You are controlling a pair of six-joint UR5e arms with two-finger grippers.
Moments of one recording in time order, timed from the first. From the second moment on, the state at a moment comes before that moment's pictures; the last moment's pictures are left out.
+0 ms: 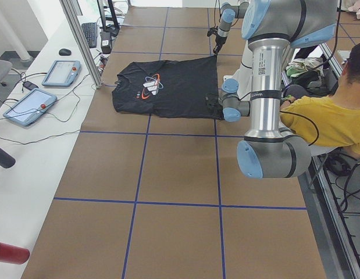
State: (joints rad) left arm -0.13 -1.51 -2.03 -2.20 -1.64 -1.82; right arm 0.02 -1.67 2.26 -1.46 1.43 2.09
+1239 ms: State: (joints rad) left arm -0.20 -1.46 -2.33 -2.12 -1.83 -1.82; right arm 0.03 -1.76 2.47 -1.46 1.53 2.08
